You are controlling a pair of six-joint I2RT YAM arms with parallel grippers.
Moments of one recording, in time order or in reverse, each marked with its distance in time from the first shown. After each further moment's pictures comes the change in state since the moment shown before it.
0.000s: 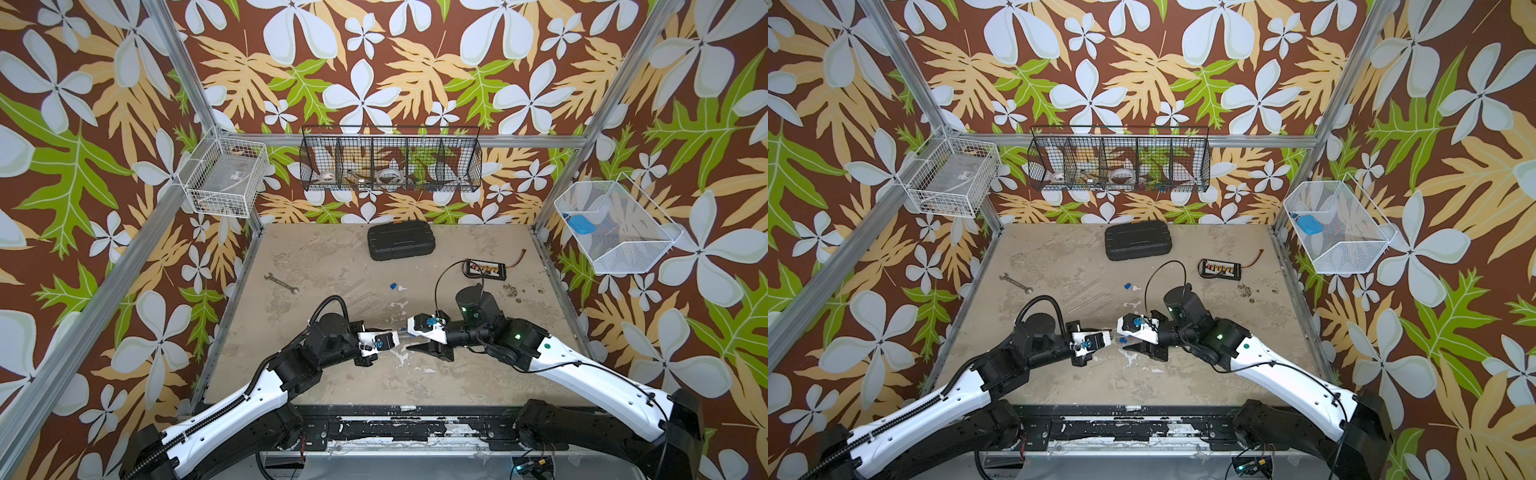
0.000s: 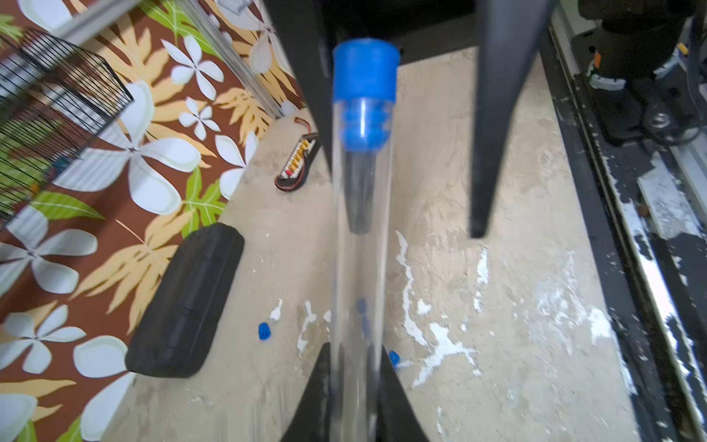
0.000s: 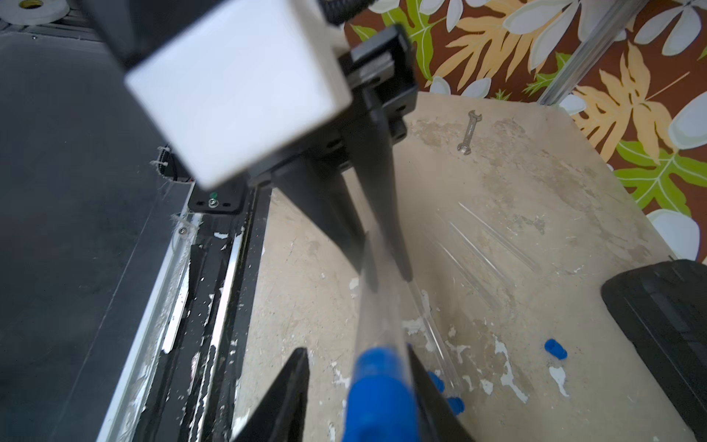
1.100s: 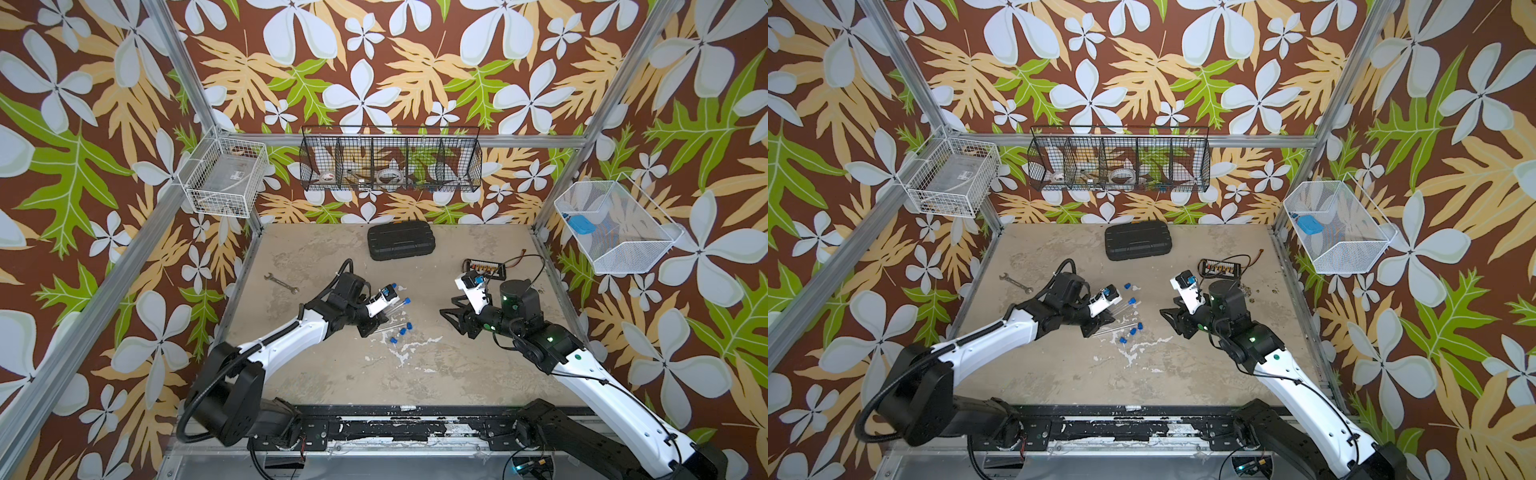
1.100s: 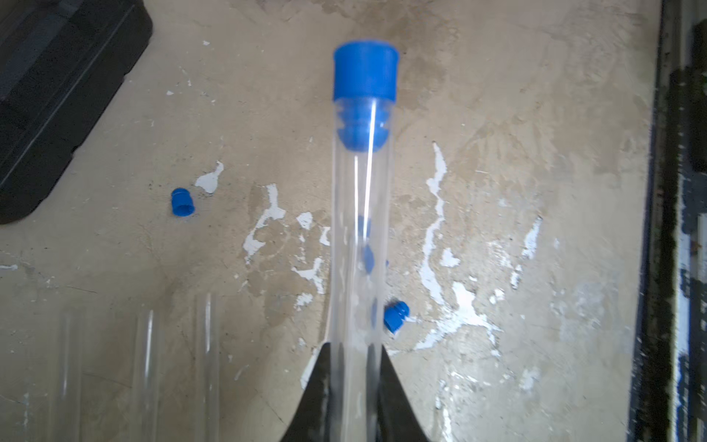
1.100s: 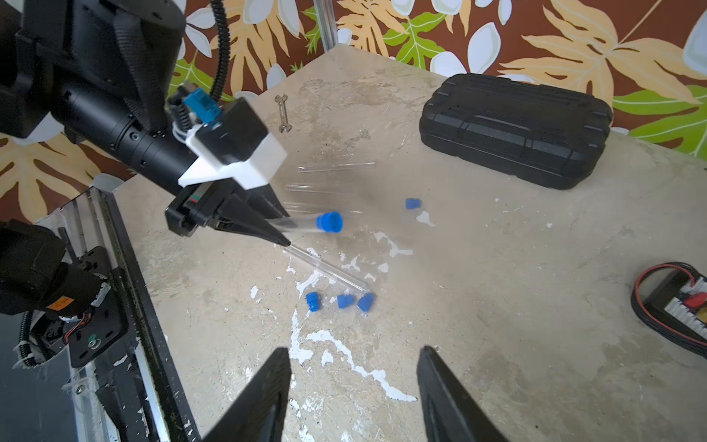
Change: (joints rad) left arm 0.261 0.615 0.360 -0.254 0.164 -0.203; right arm -0.325 -0.147 -0.107 0.056 0.171 0.497
